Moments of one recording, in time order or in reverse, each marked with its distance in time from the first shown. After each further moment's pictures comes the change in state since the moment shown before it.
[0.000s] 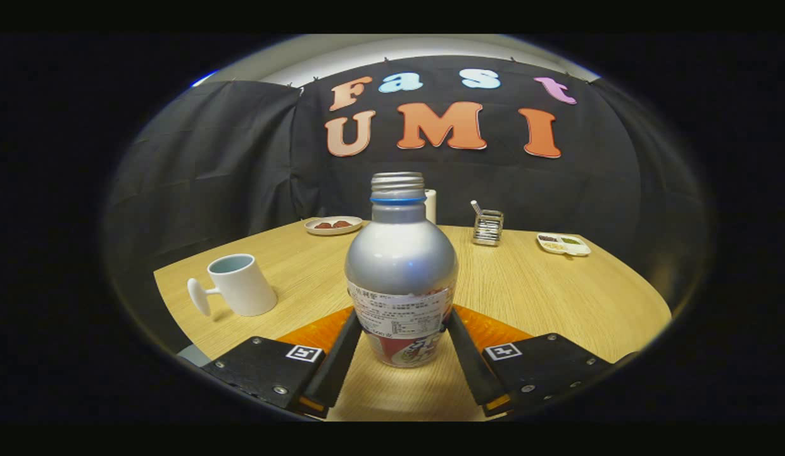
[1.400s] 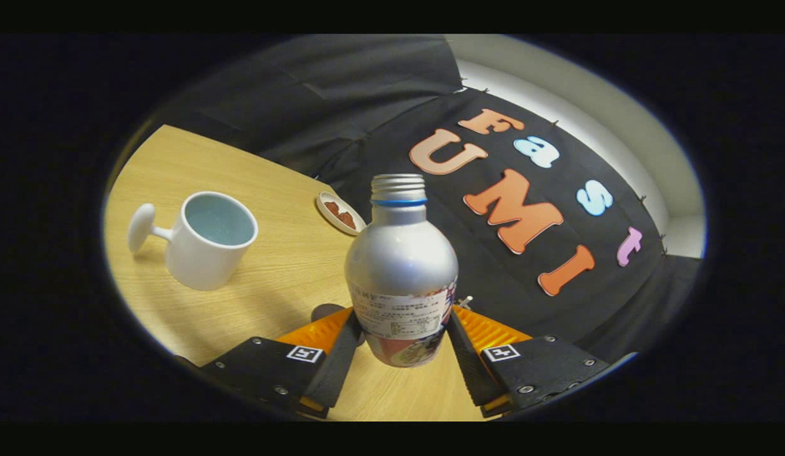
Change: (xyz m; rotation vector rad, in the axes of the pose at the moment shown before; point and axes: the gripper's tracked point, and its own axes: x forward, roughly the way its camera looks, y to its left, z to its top) arm 0.043 0.060 0.079 -0.892 -0.161 -0.186
